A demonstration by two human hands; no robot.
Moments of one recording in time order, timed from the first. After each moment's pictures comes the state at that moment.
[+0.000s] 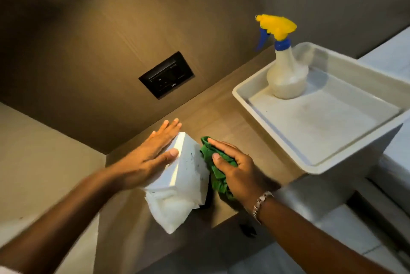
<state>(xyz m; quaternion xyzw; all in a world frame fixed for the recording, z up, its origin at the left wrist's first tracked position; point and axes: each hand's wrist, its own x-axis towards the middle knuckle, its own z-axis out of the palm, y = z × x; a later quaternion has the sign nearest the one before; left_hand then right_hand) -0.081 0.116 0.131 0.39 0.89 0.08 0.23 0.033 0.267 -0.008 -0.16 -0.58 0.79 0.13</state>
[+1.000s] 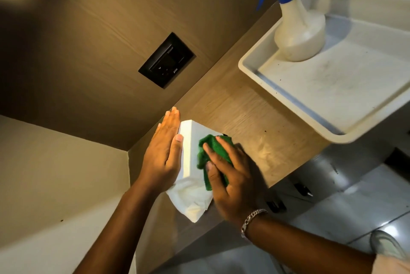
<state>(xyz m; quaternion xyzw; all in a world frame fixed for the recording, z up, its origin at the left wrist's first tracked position) -0.070 0.108 0.092 0.37 0.92 0.13 0.02 0.044 0.189 -0.009 -0.19 -0.70 0.60 0.34</state>
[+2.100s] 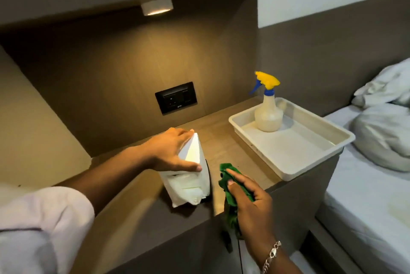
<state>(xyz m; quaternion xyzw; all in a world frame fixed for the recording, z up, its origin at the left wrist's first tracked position) -0.075 0.104 0.128 0.44 0.89 -0.03 0.10 0.131 0.209 0.025 -0.24 -0.56 0.72 0.32</state>
